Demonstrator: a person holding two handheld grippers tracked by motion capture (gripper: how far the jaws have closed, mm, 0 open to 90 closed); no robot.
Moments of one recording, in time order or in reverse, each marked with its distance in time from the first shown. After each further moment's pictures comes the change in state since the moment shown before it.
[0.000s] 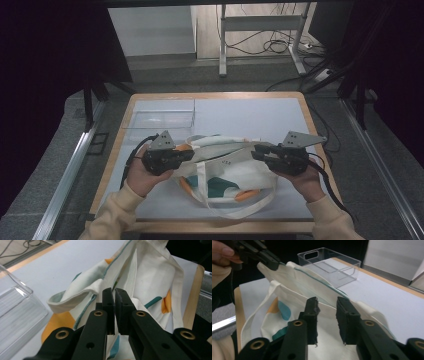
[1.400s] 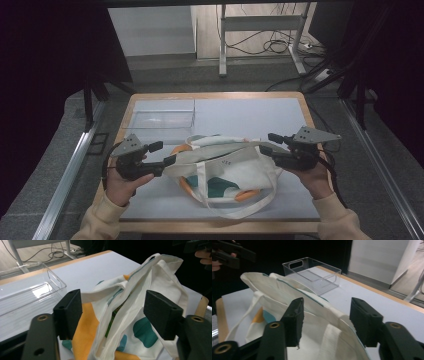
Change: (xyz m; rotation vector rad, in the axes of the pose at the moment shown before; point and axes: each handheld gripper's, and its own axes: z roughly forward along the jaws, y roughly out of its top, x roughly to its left) left arm 0.012 -0.030 -0.053 -0.195 0.108 -0.180; right arm -0.014 0.004 -0.021 -0.068 -0.101 0.036
